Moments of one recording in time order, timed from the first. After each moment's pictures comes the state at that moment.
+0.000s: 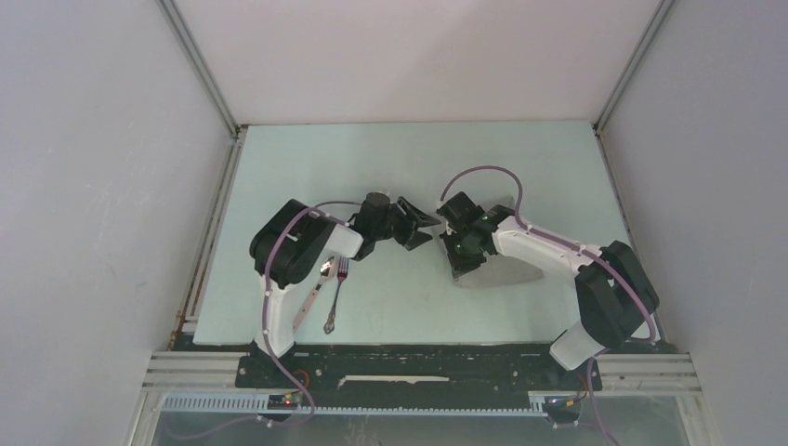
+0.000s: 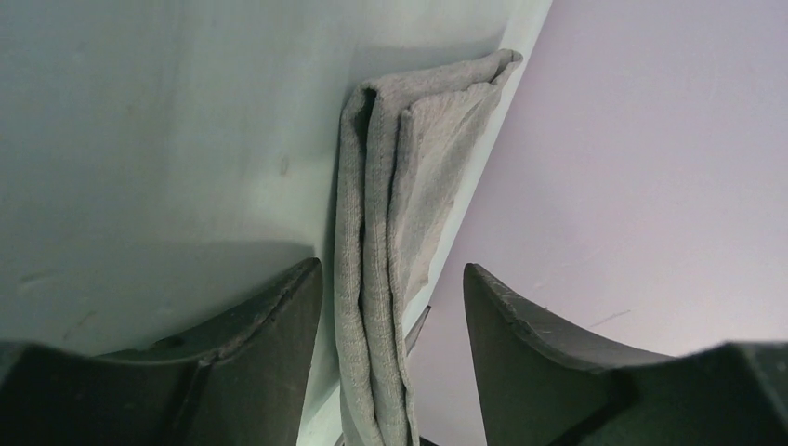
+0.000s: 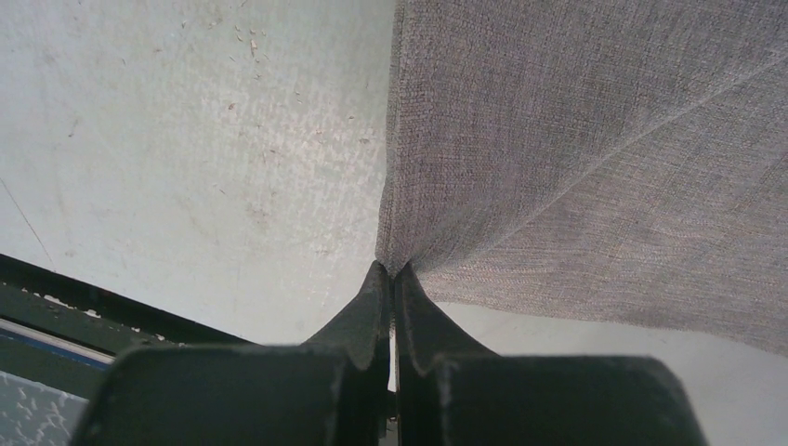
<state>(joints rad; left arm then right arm) -0.57 2.06 0.93 0.64 0.41 -1.46 0.67 1.57 1.06 -0.71 -0.04 0.35</state>
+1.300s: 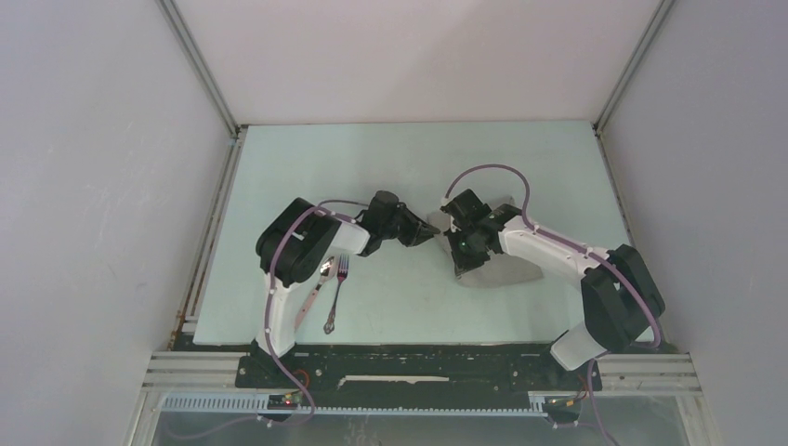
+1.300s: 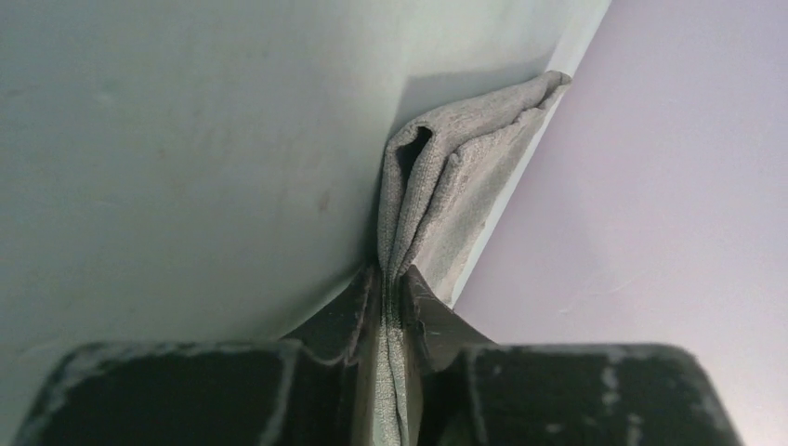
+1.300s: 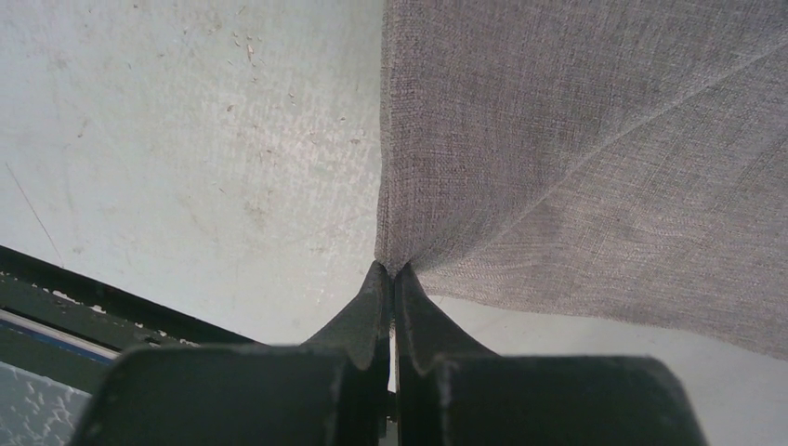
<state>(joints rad) -0.60 2.11 1.02 0.51 0.36 -1.46 0.63 1.54 1.04 -0.71 -0.06 0.33</state>
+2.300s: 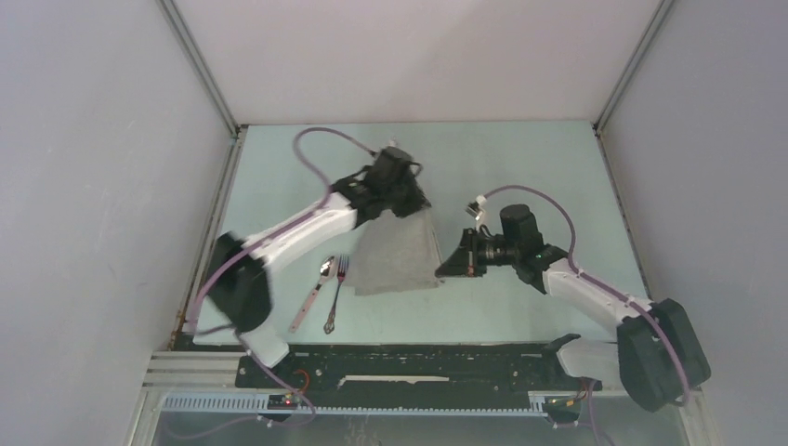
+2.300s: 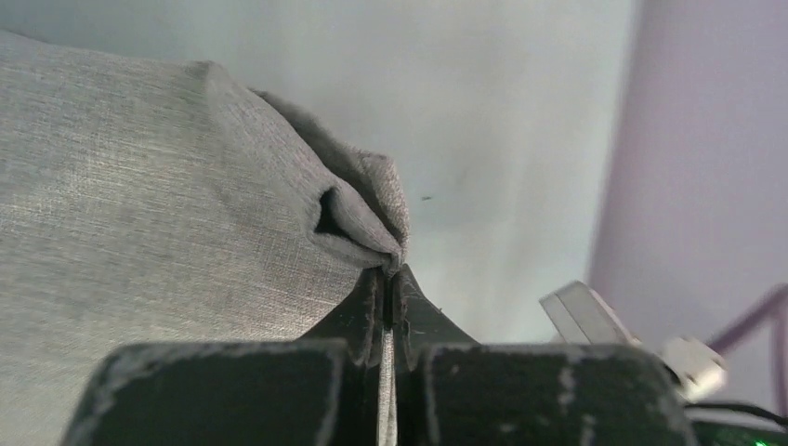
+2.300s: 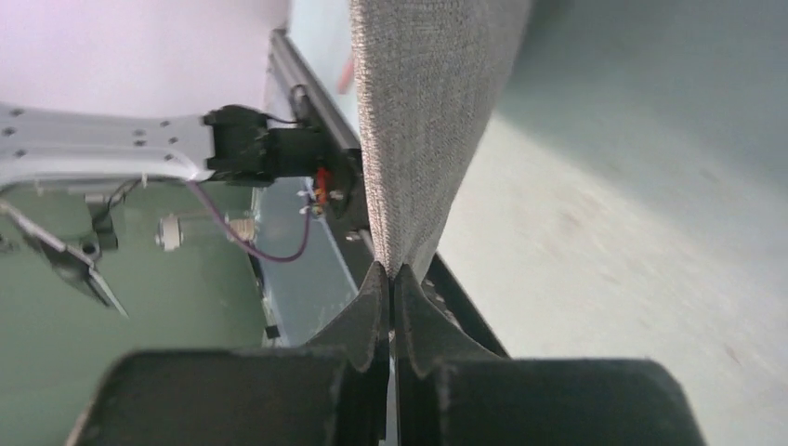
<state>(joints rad) -0.70 1.55 1.33 -0.40 -0.05 -1.01 0.49 1.19 0.64 0.00 -0.82 0.68</state>
